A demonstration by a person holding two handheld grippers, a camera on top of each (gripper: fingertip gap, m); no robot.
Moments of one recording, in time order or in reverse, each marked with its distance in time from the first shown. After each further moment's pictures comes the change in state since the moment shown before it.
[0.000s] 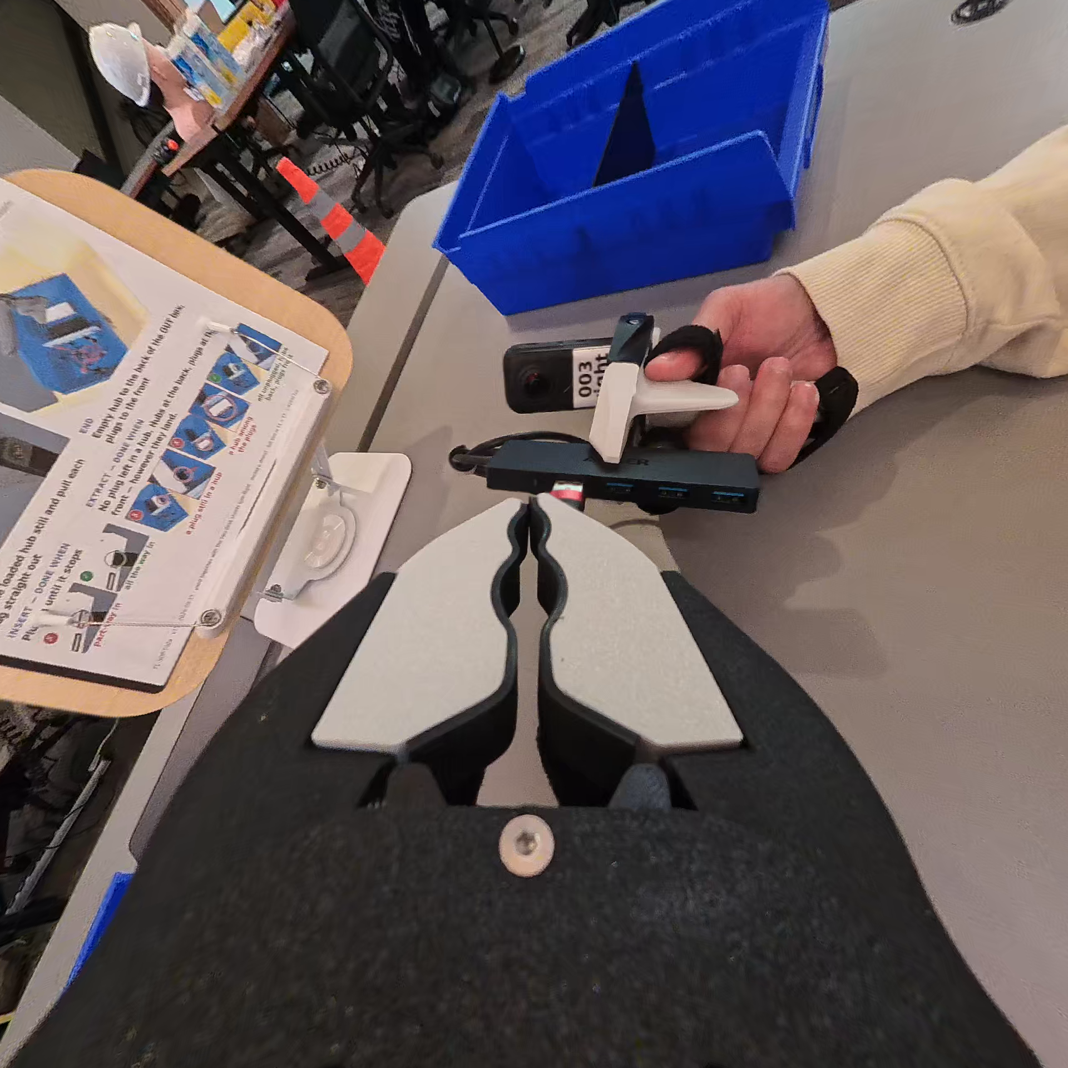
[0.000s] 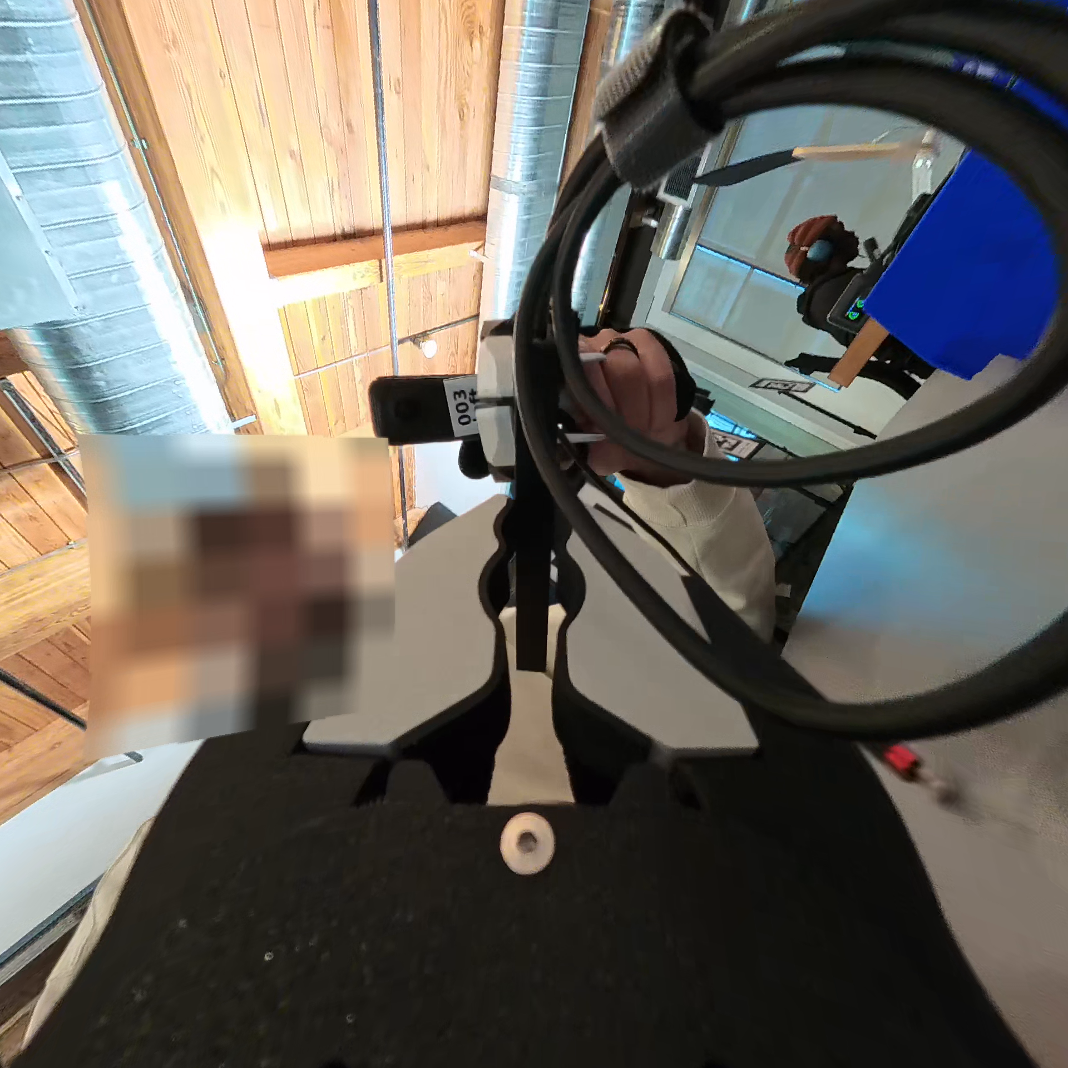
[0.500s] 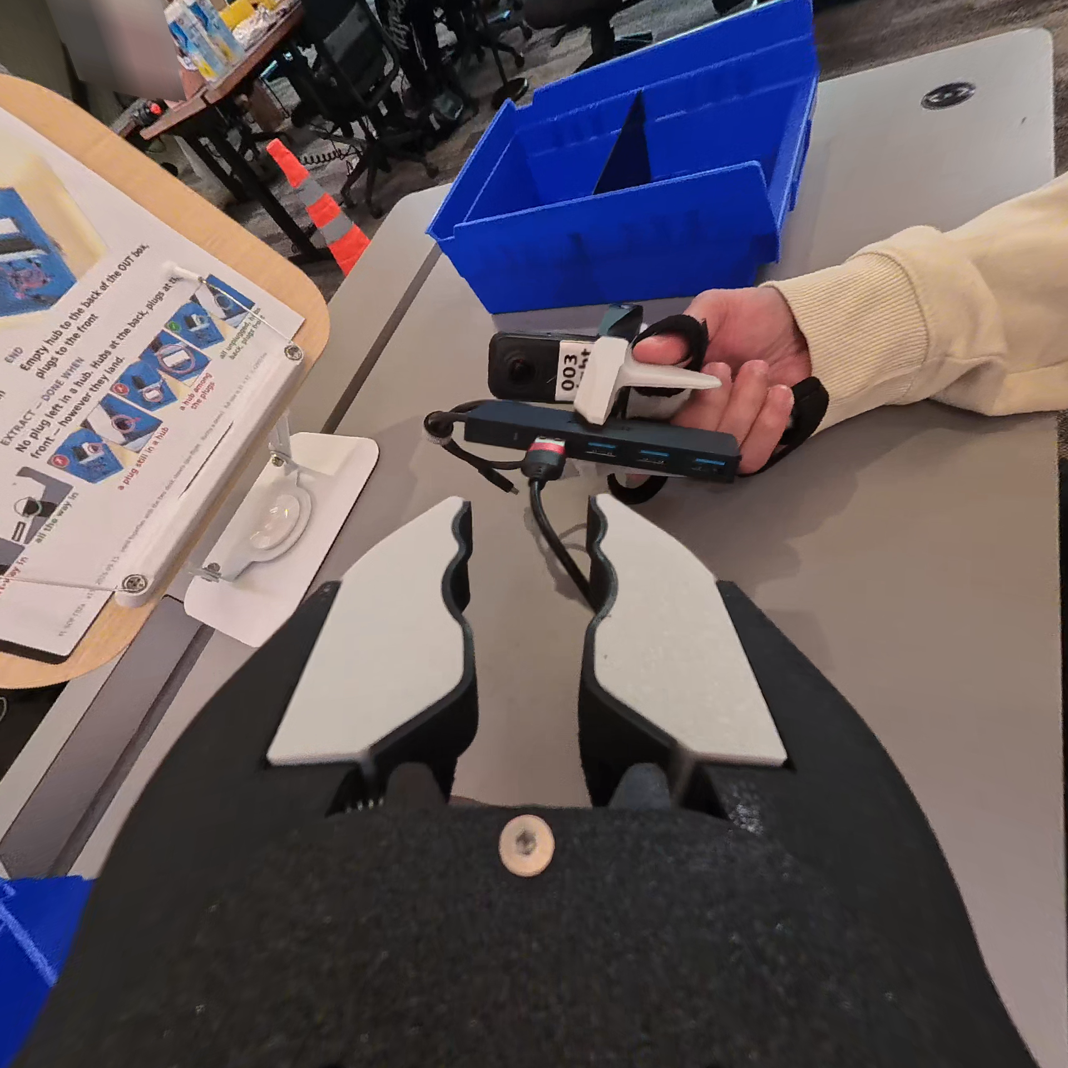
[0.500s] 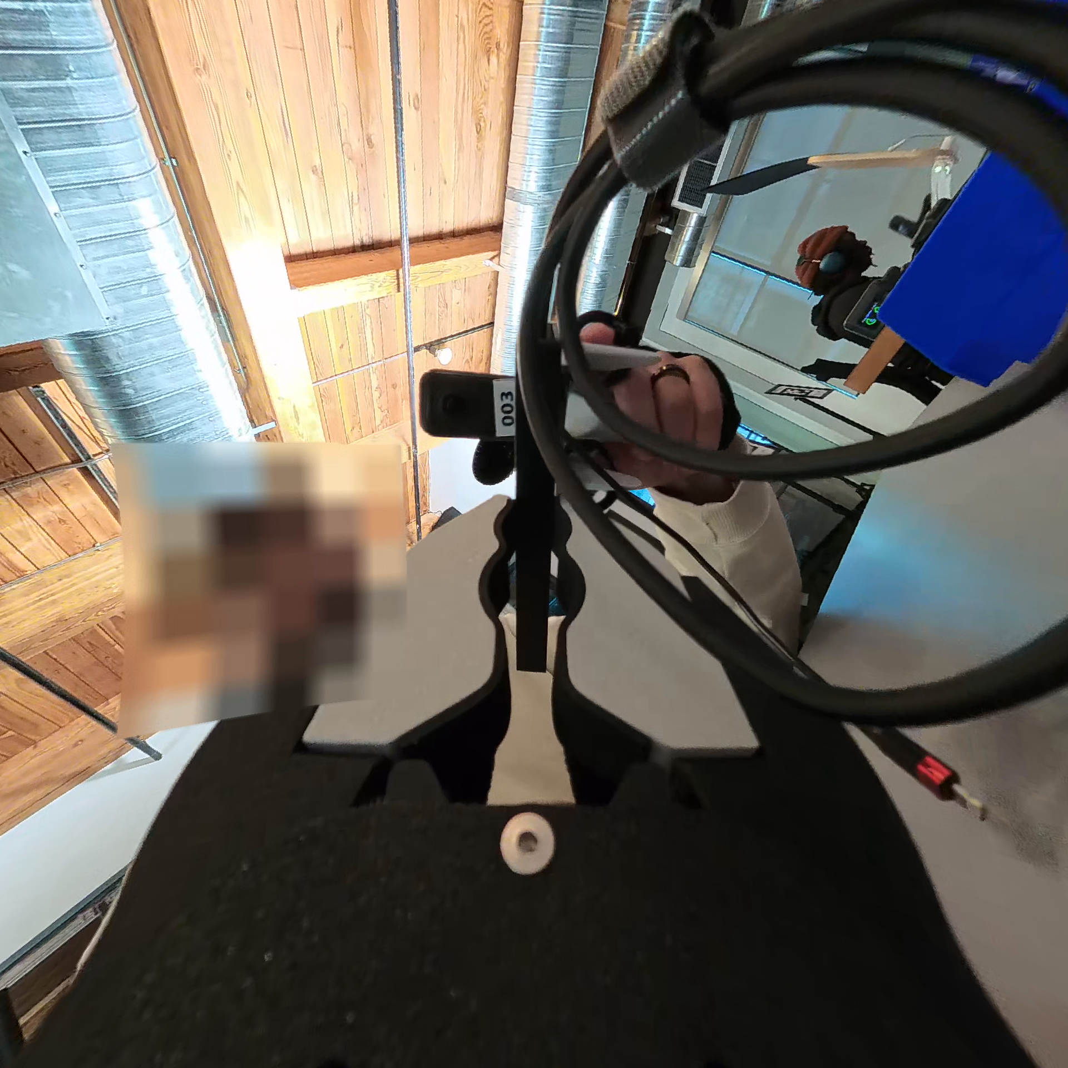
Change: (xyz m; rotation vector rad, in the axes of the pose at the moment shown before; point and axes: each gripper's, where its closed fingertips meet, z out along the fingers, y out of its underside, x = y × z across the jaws) left arm 0.006 0.014 0.000 0.043 0.027 -0.128; right arm -0.005 -0.003 -0.003 0.011 -0.028 0.010
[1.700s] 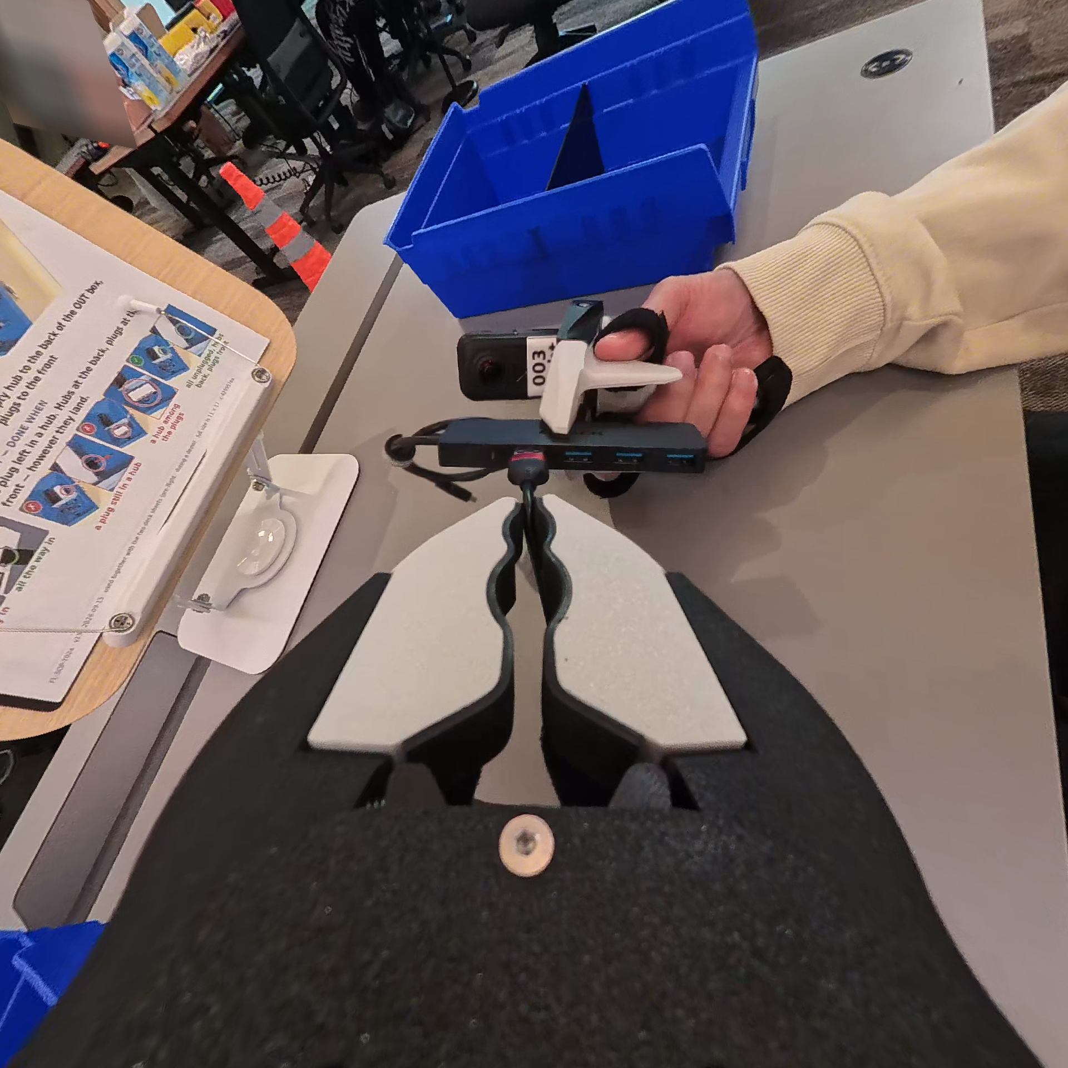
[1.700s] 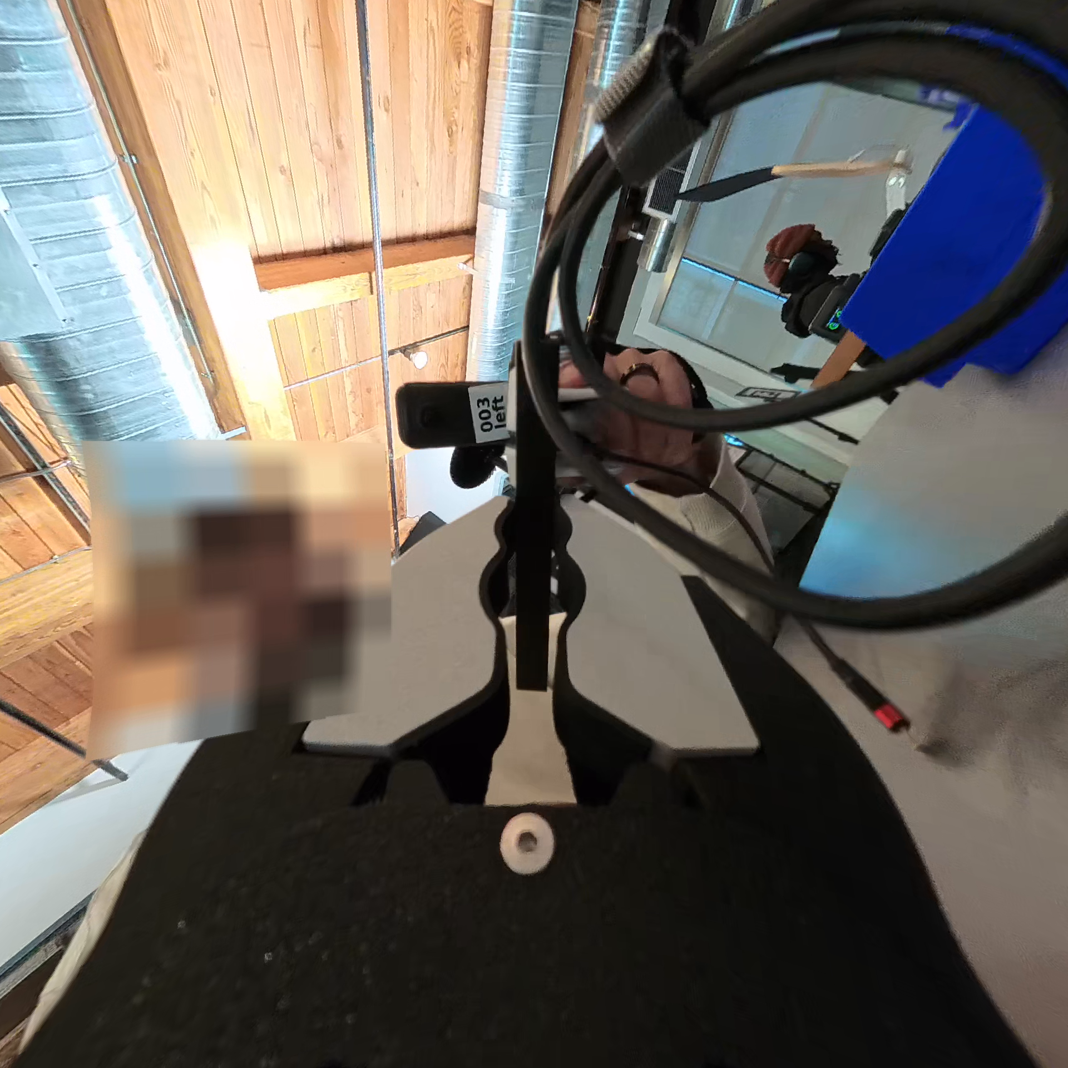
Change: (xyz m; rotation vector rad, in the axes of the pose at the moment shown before) left arm 0.010 0.000 -0.001 -0.001 0.064 0.074; right arm 0.006 -0.001 -0.002 0.008 0.049 -0.011
